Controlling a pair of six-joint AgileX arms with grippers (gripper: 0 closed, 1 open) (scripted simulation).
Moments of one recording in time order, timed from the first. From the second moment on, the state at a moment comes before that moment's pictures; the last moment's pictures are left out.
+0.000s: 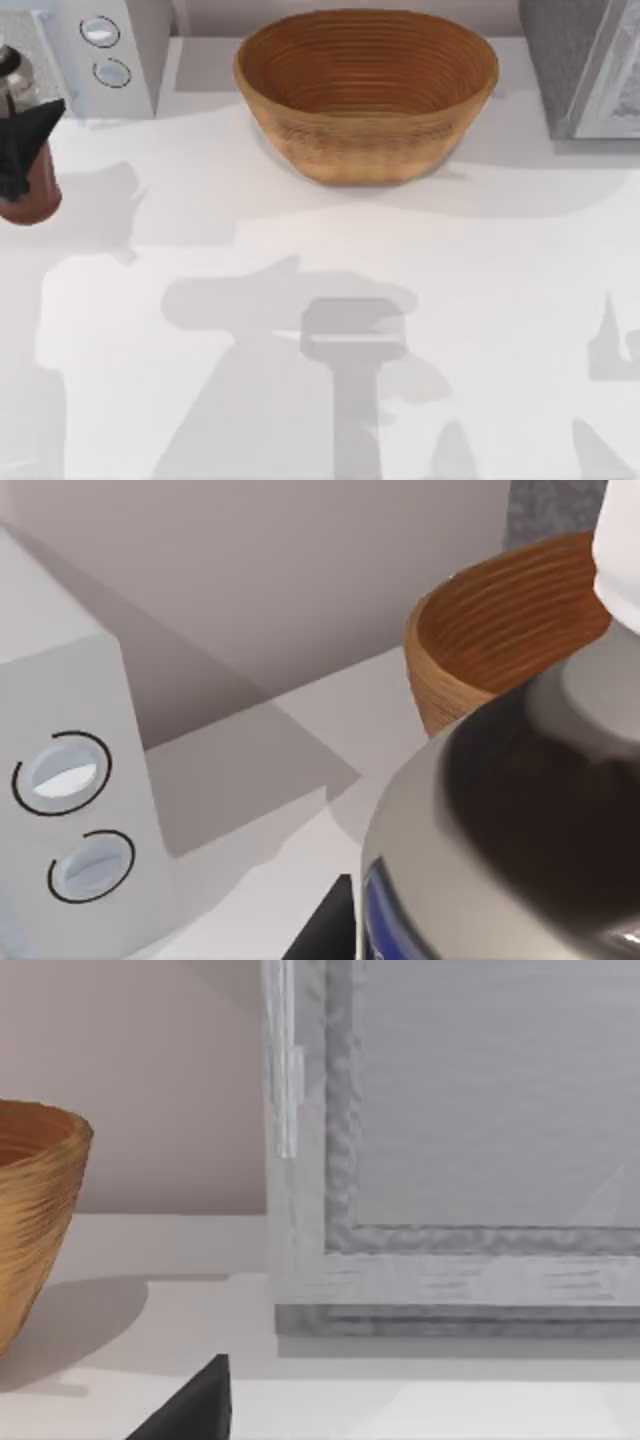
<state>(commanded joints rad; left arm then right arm) 0.19 1.29 0.68 0.28 0.81 0.29 0.00 0.00 0.00 0.00 0.00 0.00</state>
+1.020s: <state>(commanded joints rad) -0.75 2.03 1.80 0.09 -0.75 -0.07 0.00 0.00 0.00 0.00 0.00 0.00</state>
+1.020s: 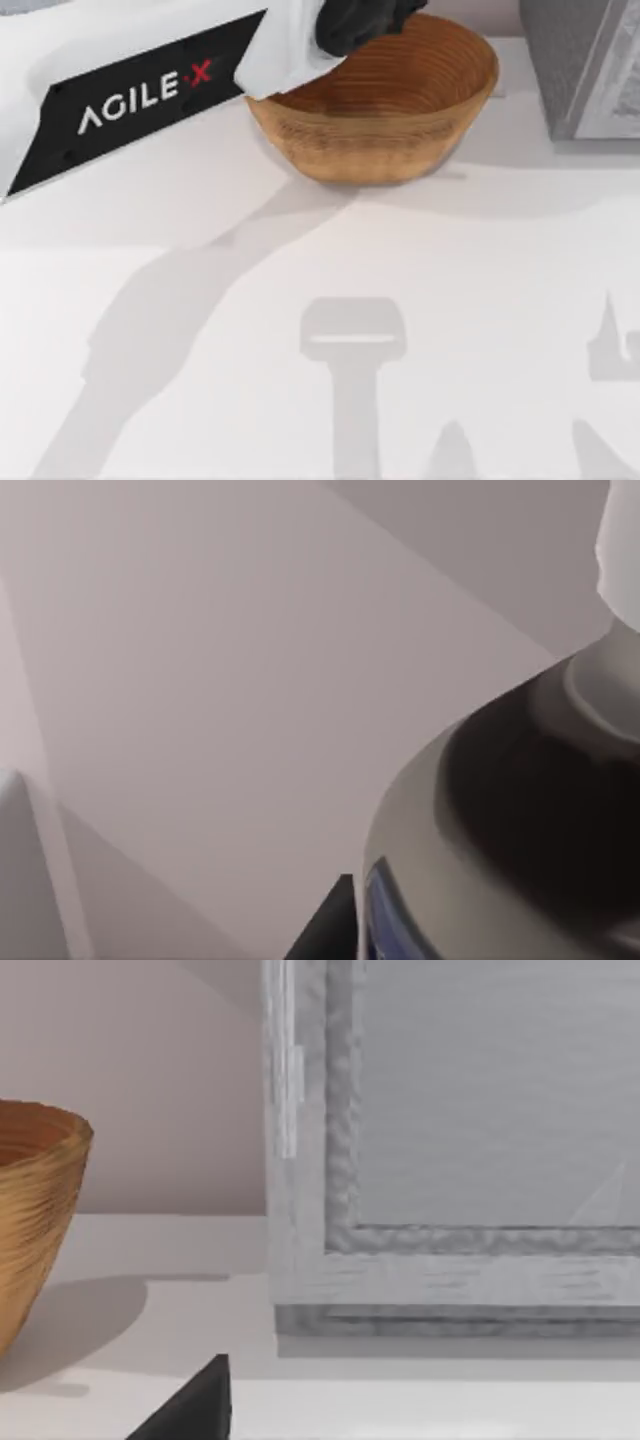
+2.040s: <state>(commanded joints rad) -0.73 2.20 1.89 0.19 -0.73 -0.08 0.00 0.00 0.00 0.00 0.00 0.00</state>
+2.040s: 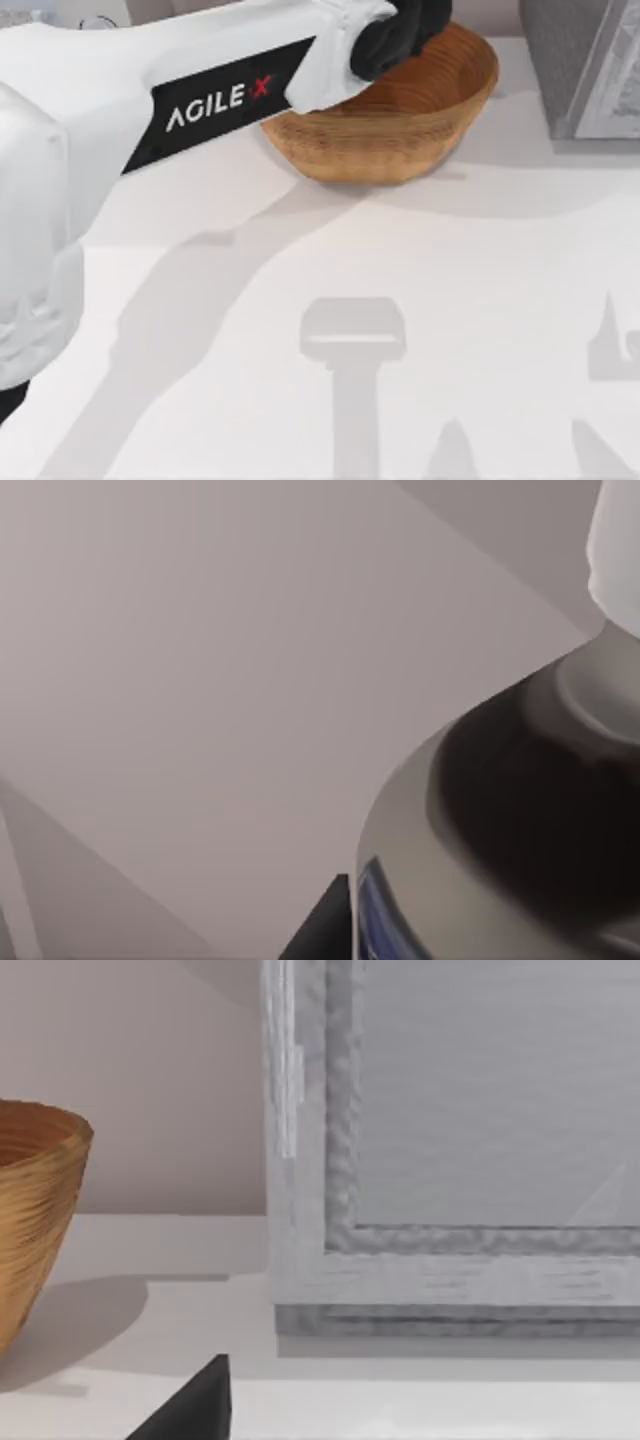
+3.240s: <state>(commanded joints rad) -0.73 2.20 1.89 0.19 -0.73 -0.08 0.00 0.00 0.00 0.00 0.00 0.00</state>
